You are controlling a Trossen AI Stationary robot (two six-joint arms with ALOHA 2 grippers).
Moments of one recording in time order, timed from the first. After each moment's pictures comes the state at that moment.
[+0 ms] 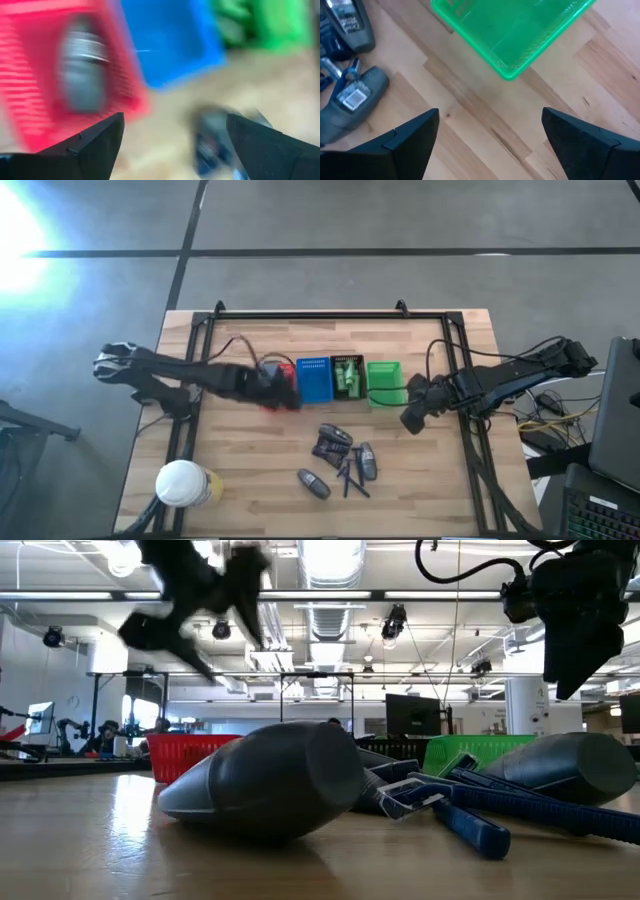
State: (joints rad) left arm -0.15 1.37 1.06 -0.65 -0.25 -1.34; right arm 0.24 1.07 0.79 -0.99 0.18 1.02
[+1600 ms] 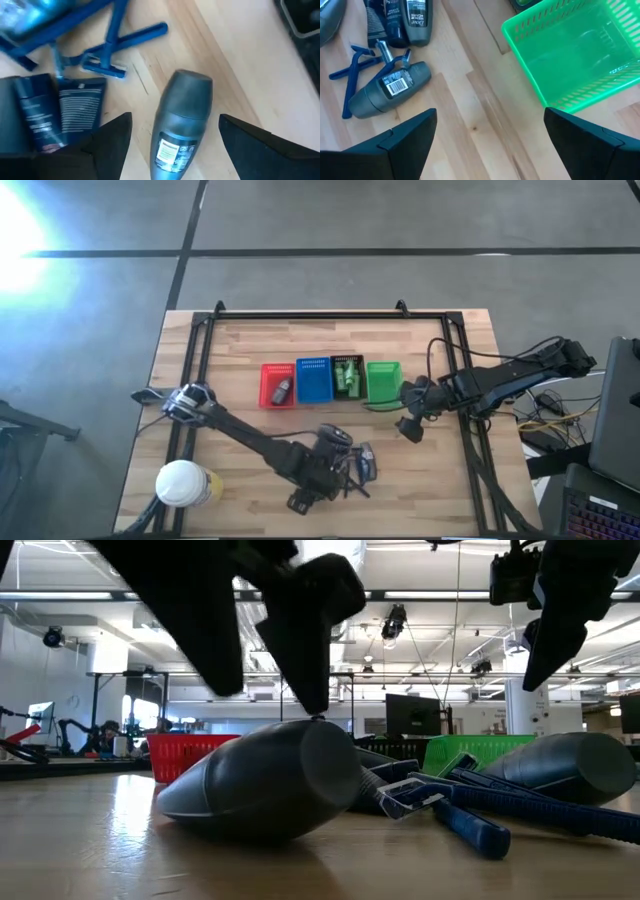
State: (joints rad) left arm -0.46 2.09 1.75 -0.84 -0.01 0.00; right arm 0.25 1.09 0.79 -0.81 0.13 0.72
